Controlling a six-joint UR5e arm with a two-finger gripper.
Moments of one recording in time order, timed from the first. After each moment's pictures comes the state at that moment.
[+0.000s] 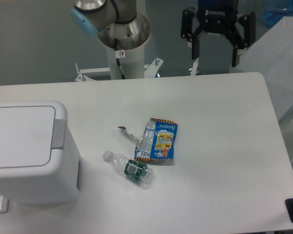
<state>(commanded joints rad) 2.74 -1.55 -1.44 -1.27 1.28 1.25</state>
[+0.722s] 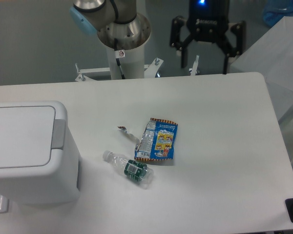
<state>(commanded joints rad) 2.61 -1.58 -1.48 -1.12 1.28 0.75</state>
